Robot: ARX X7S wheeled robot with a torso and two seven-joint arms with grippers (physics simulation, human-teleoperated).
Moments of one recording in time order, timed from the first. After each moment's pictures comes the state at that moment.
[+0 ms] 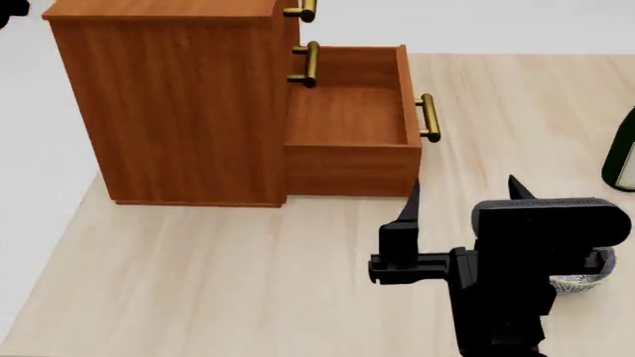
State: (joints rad) left arm -0.98 -0.28 0.04 0.56 -0.41 -0.82 -0.20; right arm 0.44 0.29 -0.08 -0.33 0.30 0.62 0.15
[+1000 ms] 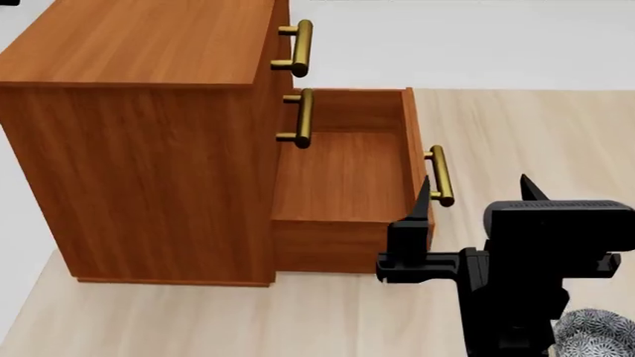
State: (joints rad) left arm -1.00 -0.28 0.02 0.58 -0.46 -0.83 -0.22; right arm 0.43 0.30 -0.07 -0.37 0.33 0.64 0.18
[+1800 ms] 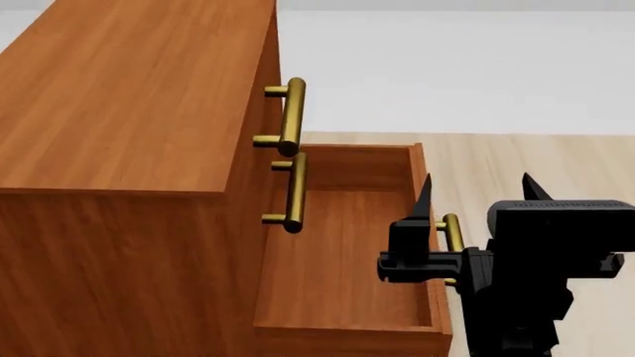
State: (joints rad) left arm -1.01 -0.28 0.02 0.58 -0.49 -0.83 -0.24; right arm 0.43 0.32 -0.07 -0.38 0.35 0.64 0.19
